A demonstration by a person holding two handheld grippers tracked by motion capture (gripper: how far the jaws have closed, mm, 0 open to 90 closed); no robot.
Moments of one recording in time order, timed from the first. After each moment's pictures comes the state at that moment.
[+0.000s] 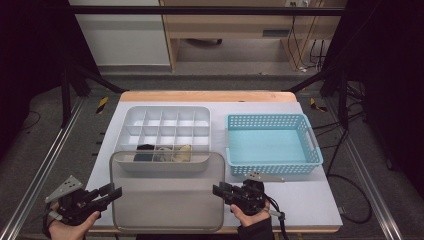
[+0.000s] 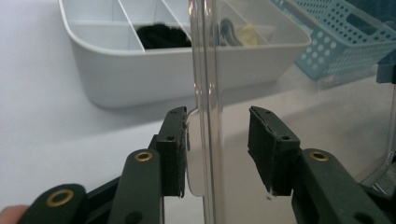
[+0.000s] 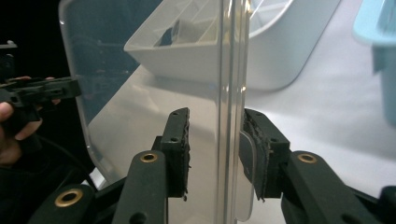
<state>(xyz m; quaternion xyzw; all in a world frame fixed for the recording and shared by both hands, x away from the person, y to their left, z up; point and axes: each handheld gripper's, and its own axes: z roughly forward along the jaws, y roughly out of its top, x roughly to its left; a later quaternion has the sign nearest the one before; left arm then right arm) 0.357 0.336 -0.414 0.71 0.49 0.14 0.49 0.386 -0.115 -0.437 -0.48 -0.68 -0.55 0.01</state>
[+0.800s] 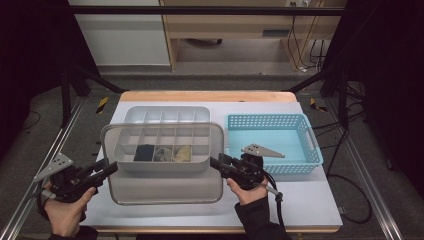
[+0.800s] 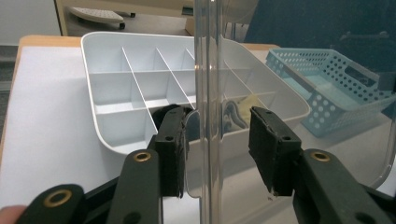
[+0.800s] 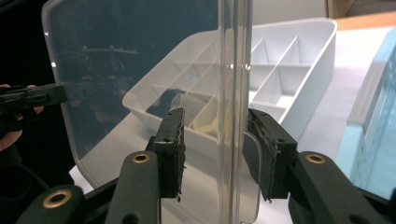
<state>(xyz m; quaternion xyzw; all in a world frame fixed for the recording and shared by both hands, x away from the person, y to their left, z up) 0.387 0.336 -0.367 0.68 0.48 0.19 0.53 0.424 -0.105 -0.379 -0.45 -0.68 -0.57 -0.07</state>
